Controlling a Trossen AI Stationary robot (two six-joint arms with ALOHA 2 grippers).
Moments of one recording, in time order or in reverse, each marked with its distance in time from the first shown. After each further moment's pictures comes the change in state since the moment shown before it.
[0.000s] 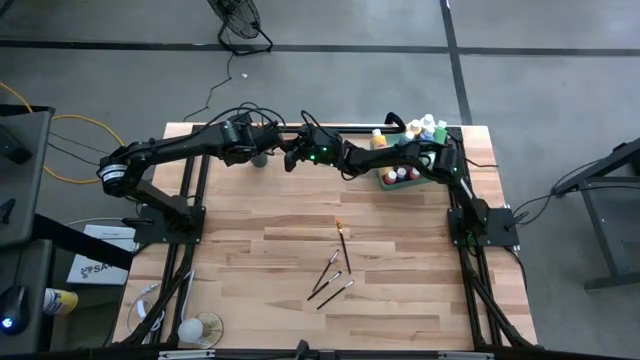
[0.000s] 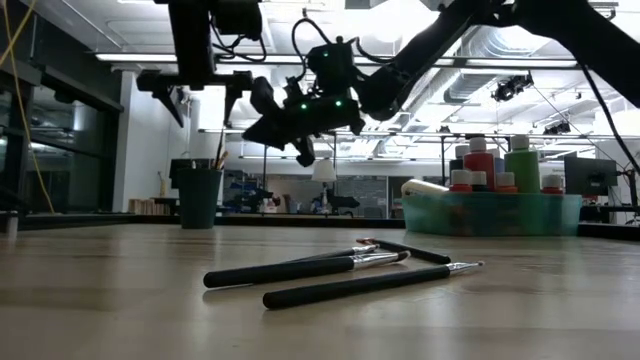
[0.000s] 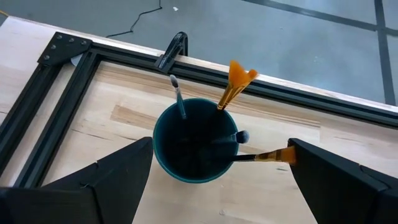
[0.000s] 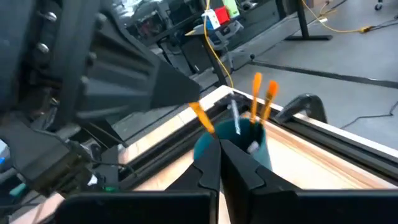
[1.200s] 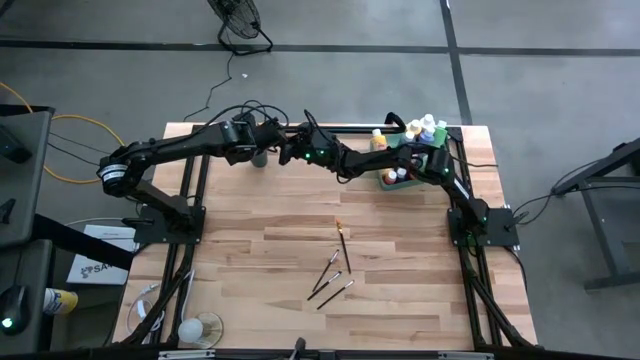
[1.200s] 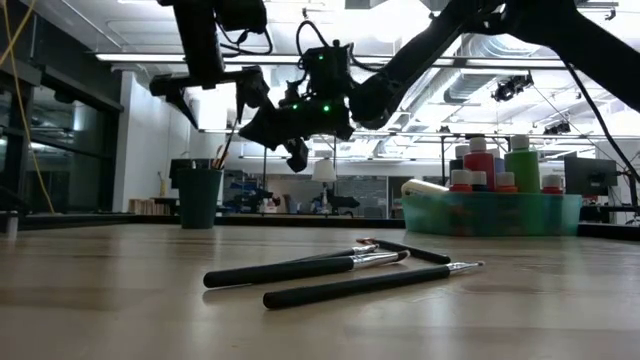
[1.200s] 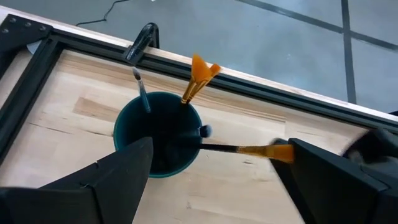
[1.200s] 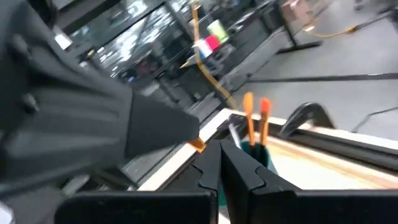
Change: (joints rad) left arm 0.000 0.000 0.000 0.112 0.050 0.019; right arm 0.014 0.076 0.060 0.106 0.117 0.179
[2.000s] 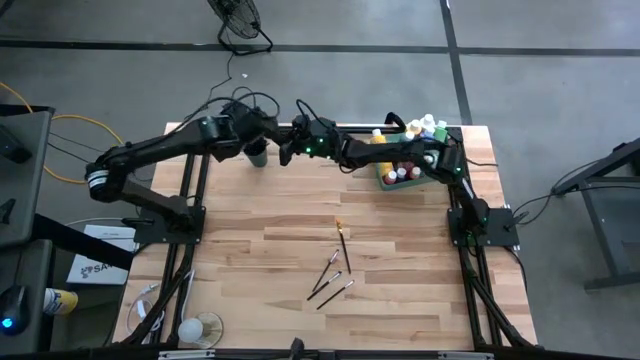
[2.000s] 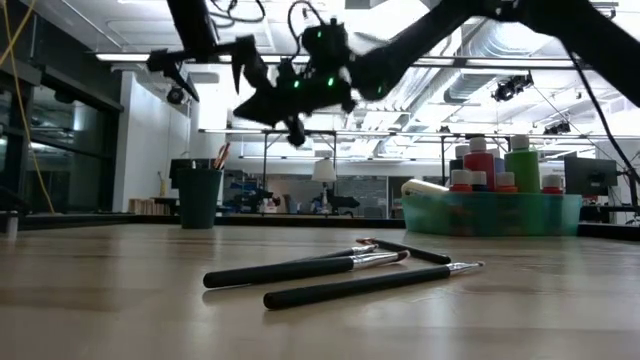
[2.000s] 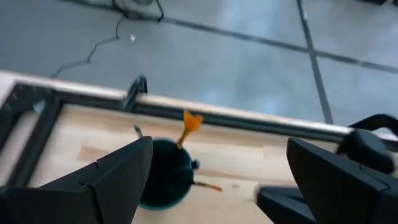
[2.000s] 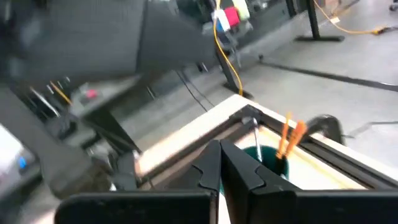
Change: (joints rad) left arm 0.000 -0.108 0.048 0.015 -0.073 0.190; right arm -0.019 -0.093 0.069 -0.225 -0.154 -0.171
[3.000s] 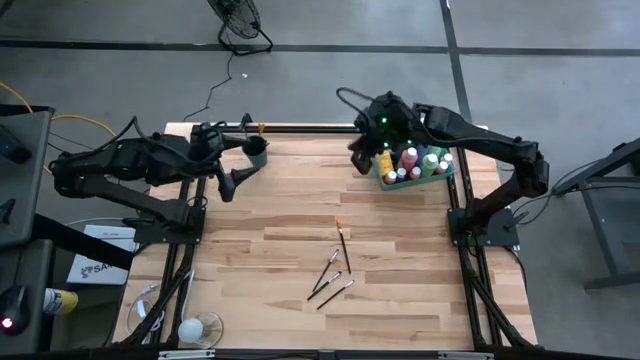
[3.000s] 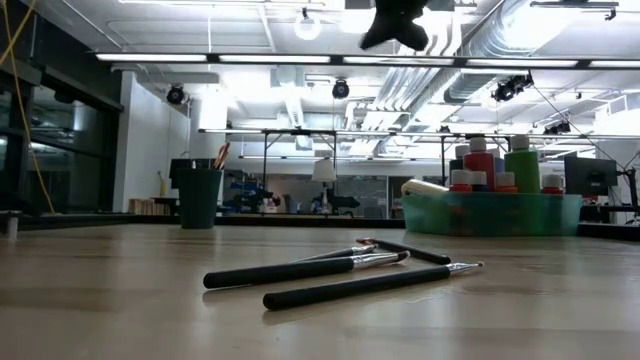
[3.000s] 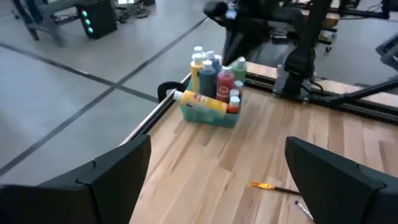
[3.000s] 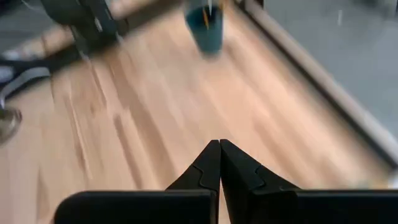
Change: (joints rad) left arm -0.487 -0.418 0.001 0.171 0.218 0.899; right arm 0.018 -0.681 -0.001 -1.338 -0.001 -0.231
